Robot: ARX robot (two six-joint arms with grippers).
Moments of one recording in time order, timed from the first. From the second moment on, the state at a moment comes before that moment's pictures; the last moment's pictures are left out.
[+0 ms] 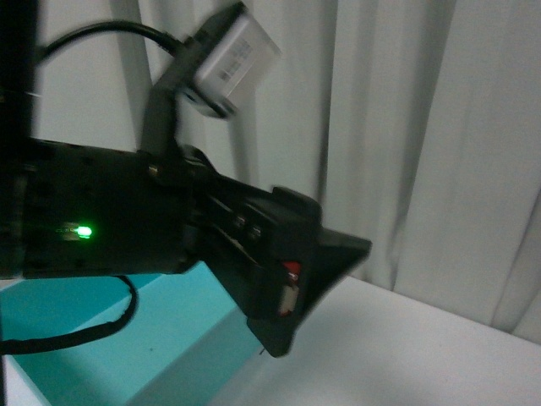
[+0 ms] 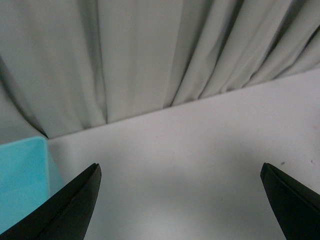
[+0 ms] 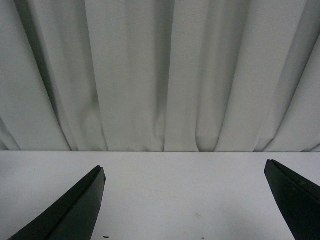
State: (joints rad) left arm -0.12 0.98 0.37 0.31 0.33 0.04; right arm 0.00 0.00 0.01 0.00 0.00 -0.01
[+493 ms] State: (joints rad) left arm 0.02 1.39 0.68 -0.18 0.44 0.92; right arm 0.00 0.00 0.01 0.00 0.00 -0.01
